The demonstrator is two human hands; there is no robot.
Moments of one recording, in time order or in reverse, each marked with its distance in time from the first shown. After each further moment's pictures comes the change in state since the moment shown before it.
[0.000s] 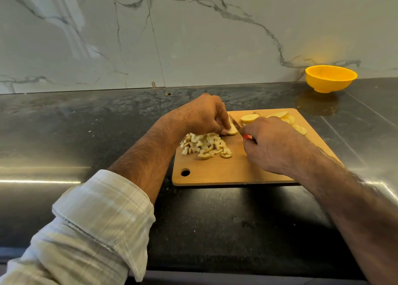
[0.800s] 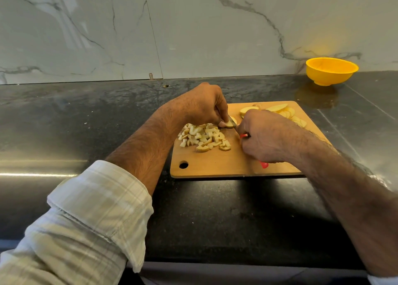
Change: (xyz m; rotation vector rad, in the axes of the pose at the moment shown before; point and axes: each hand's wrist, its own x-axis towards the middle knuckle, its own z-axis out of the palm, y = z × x) left_hand 0.003 0.000 -0.003 0.014 0.005 0.025; right_hand 0.013 -0.007 0.000 0.006 -0.132 0.022
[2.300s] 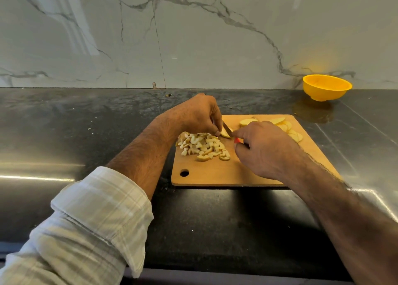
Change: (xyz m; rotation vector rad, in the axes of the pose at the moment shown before) left_hand -0.006 -0.013 -0.003 0.002 0.019 -0.030; right_hand -0.012 0.001 0.007 0.002 0.202 -0.124
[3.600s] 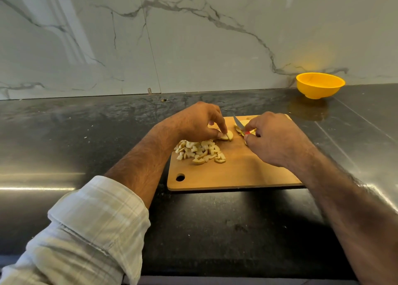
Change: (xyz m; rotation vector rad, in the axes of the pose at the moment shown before) left_hand 0.000 0.007 0.008 0.011 -0.019 0.113; right_hand 0.007 0.023 -0.018 0.125 0.013 0.215
